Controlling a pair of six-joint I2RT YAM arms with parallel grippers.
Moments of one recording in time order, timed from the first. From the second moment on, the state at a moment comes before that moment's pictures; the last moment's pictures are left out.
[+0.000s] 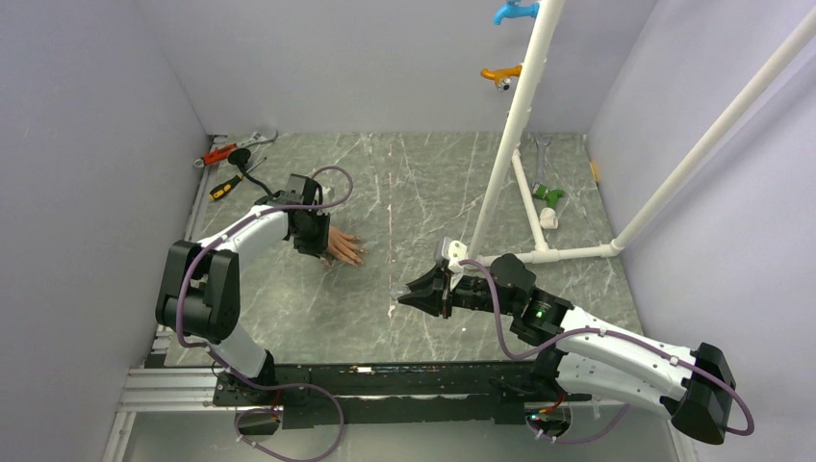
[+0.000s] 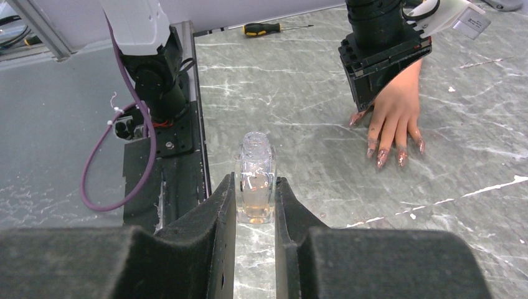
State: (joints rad) left arm -0.26 1.62 1.04 -0.58 0.14 -0.15; right arm 0.98 0.83 0.53 0.23 -0.37 0.06
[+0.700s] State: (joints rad) left arm -0.26 1.59 1.02 -0.58 0.18 -0.18; right arm 0.98 0.84 0.53 0.23 -0.38 0.06
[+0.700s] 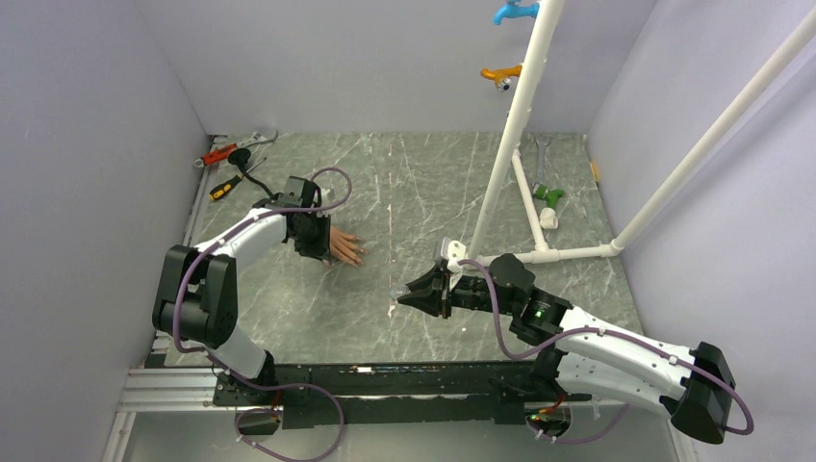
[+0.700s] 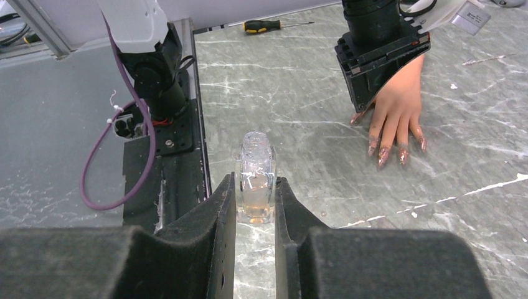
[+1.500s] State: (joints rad) left arm -0.27 1.59 1.02 -0.58 0.16 -0.18; right arm 0.98 0.87 0.53 0.23 -0.38 0.06
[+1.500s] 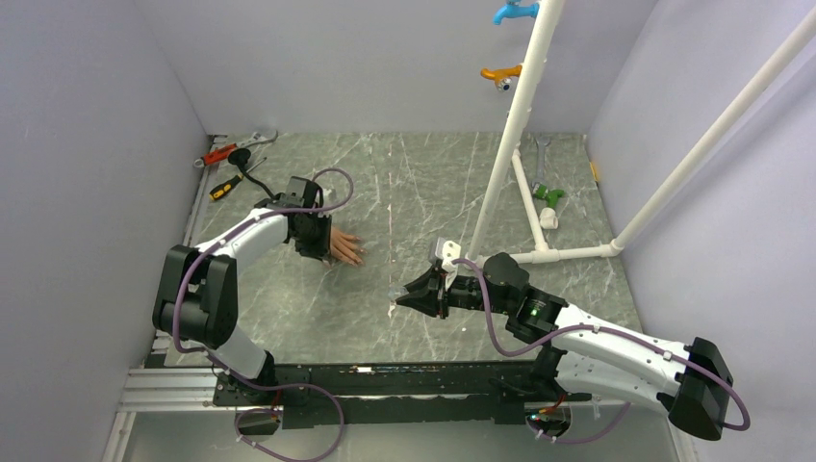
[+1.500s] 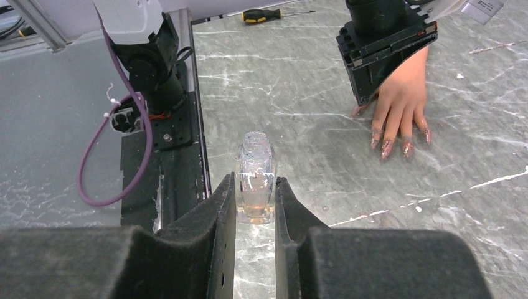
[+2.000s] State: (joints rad) left arm -0.23 1.59 1.03 -0.59 0.15 -0.18; right arm 0.98 0.87 0.53 0.23 -0.38 0.06
